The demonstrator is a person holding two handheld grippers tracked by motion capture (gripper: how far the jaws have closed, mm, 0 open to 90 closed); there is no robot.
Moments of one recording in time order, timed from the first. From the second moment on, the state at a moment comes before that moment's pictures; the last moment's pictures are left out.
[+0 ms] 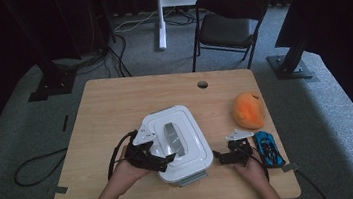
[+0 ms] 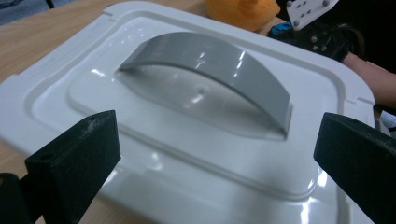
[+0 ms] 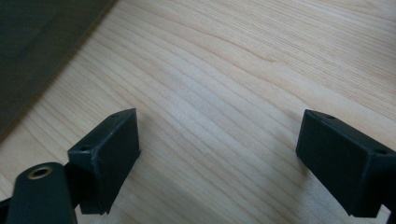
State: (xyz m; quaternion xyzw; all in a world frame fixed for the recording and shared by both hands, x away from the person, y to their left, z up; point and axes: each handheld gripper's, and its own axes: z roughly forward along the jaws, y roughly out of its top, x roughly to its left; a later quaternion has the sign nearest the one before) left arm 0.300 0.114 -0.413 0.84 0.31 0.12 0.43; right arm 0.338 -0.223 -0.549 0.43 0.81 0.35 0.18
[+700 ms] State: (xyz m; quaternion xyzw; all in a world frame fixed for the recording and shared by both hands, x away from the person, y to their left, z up) left arm 0.308 0.075 -0.421 0.84 0.33 0.12 0.42; right arm 0.338 -0.223 -0.549 0.43 0.81 0.35 0.18
